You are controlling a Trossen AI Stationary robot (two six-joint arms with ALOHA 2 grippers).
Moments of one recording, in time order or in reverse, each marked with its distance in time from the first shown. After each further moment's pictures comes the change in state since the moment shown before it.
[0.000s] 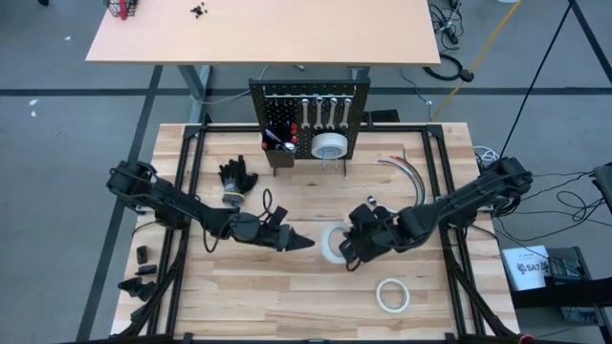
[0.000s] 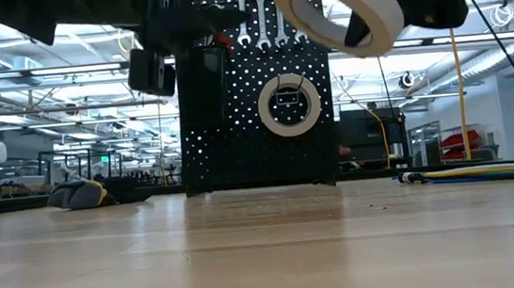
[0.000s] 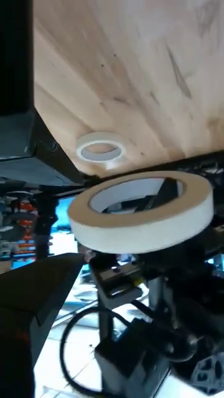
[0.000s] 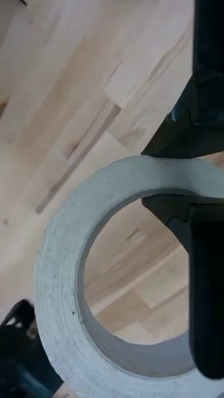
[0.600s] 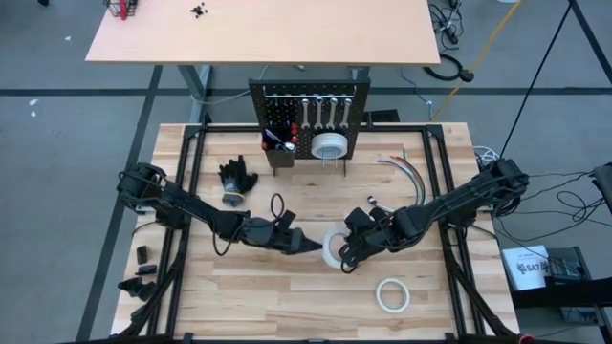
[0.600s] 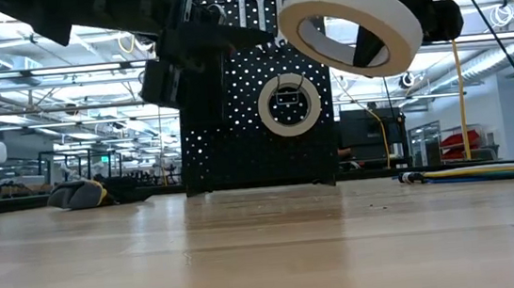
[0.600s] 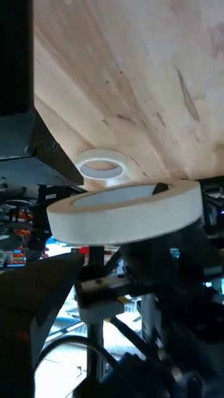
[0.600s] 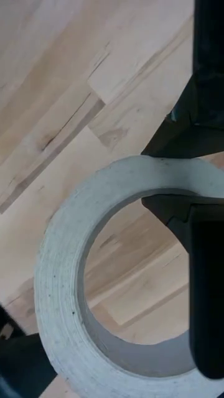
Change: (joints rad) left arm 0.003 0.097 0.092 -0.086 -0.006 -0.053; right arm -0.035 0.044 0.000 -0.002 -0.112 -0.097
